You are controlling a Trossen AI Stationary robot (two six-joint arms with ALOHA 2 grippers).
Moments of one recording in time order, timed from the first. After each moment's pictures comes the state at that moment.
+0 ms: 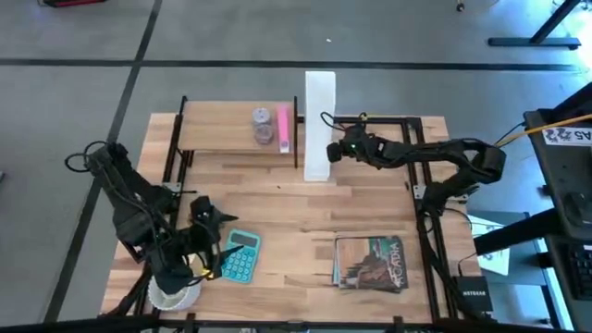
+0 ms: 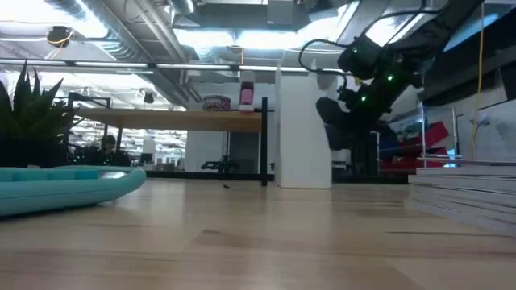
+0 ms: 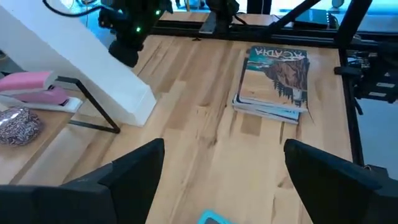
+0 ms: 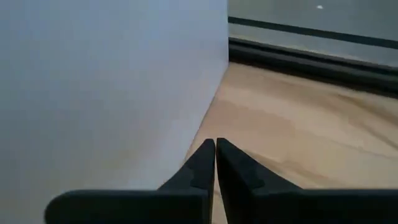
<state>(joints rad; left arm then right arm) -0.85 1.44 1.54 -1.09 -0.96 -0.81 -0.46 1.51 0.67 0.08 0.38 0.60</state>
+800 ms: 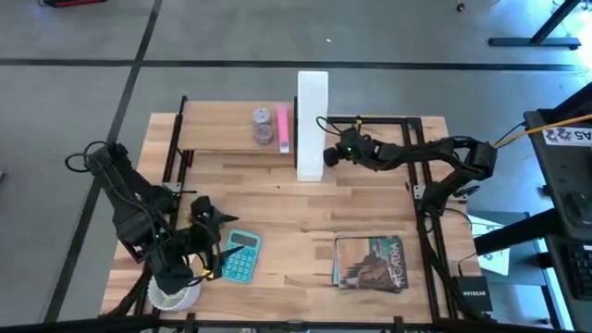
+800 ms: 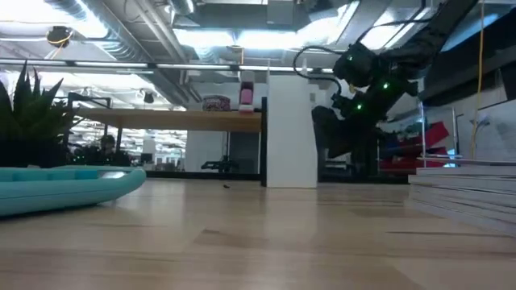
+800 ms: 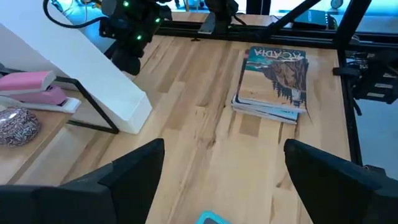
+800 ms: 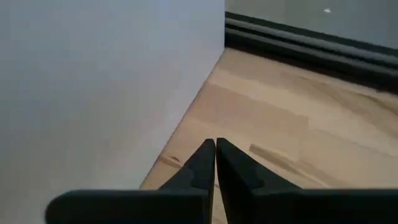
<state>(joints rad) -0.85 1.44 1.54 -1.09 -0.96 -0.81 -0.40 1.51 0.67 0.08 0.41 0.54</state>
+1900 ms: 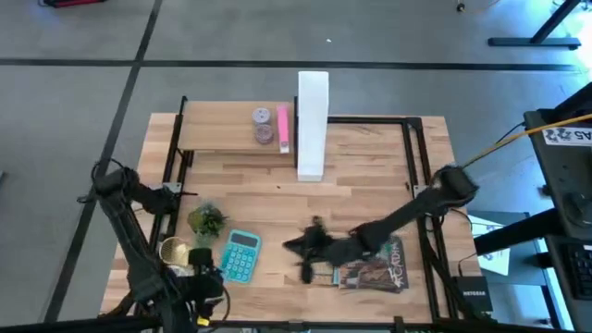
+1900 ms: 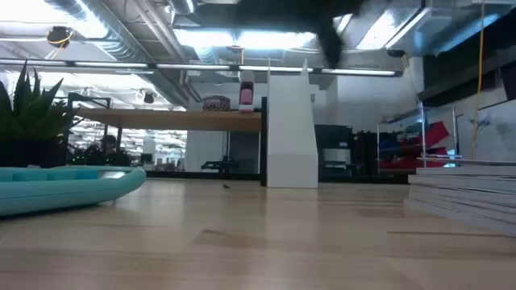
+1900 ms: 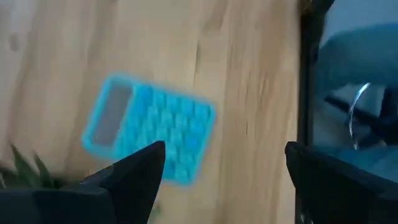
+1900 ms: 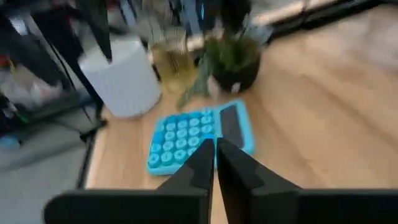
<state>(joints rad) -1.03 1.75 1.54 -1.21 -0.47 -1.13 0.46 1.94 1.23 0.20 0.48 0.56</state>
